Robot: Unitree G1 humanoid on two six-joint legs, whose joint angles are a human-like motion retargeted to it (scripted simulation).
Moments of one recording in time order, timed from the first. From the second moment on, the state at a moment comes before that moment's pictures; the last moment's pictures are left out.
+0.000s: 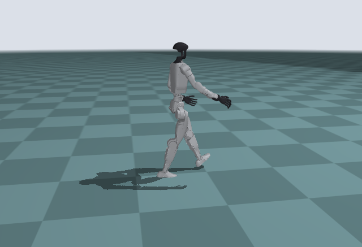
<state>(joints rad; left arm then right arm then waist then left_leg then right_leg) 0.25 -0.11 0.23 0.64 -0.08 -0.47 -0.40 -0.50 -0.42 -0.45 1.18 -0.59 -0.25 0.00 -0.01 -0.02 -0.10 -0.56 -0.07 0.37 0.02 -0.10 0.17 0.08 0.08 -0.07 0.04 -0.12 -0.12</state>
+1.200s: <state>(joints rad) 0.26 -0.12 0.16 0.69 -0.13 -0.47 -0.35 -0.22 -0.45 -0.52 1.29 -0.65 -0.26 -0.01 0.01 -0.02 -0.15 -0.44 -0.05 0.74 0.16 -0.19 0.26 0.08 -0.04 -0.36 0.03 -0.12 0.08</state>
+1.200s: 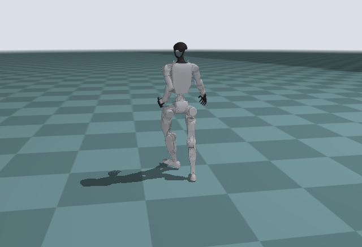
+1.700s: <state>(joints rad) 0.04 -0.10 -0.03 0.67 -0.11 -0.44 -0.37 0.44 -0.01 -0.52 1.70 -0.86 -0.23 0.13 -0.12 0.13 -0.13 -0.06 -0.12 -0.08 0.16 -0.21 0.24 -0.45 0.02 0.10 0.42 0.11 0.04</state>
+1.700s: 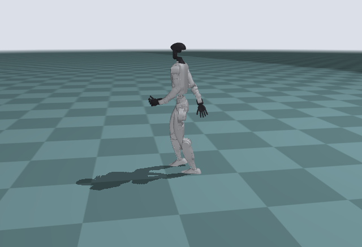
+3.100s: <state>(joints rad) 0.14 -0.07 0.07 0.65 -0.09 -0.47 -0.42 0.52 0.00 -0.57 1.70 -0.82 0.10 0.17 -0.29 0.10 -0.13 0.17 -0.05 -0.07 0.30 0.29 -0.24 -0.49 -0.01 -0.05 0.11 0.12 -0.02</state>
